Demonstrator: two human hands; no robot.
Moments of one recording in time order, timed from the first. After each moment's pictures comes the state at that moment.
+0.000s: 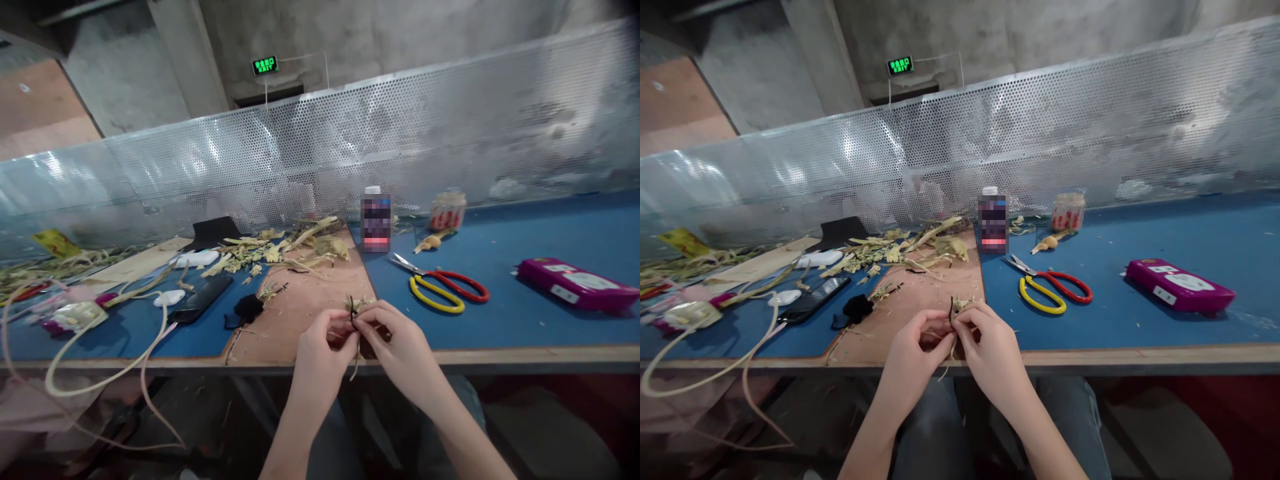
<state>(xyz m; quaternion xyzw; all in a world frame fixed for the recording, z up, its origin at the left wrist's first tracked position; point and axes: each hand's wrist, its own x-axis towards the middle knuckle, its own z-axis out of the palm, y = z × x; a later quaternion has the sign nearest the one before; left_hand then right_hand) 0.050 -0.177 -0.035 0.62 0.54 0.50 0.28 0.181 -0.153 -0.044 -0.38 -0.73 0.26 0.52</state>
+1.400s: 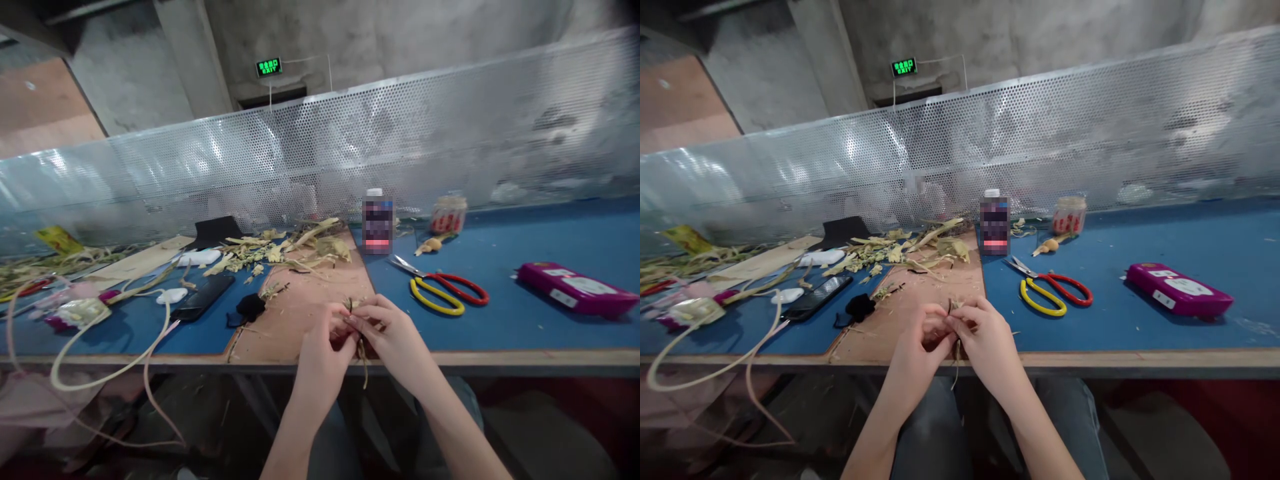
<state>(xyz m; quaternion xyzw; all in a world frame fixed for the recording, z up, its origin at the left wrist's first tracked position) 0.049 -0.177 -0.041 0.64 0.50 0.51 0.28 0.175 -0.144 -0.038 -0.40 -0.71 0.30 0.50</state>
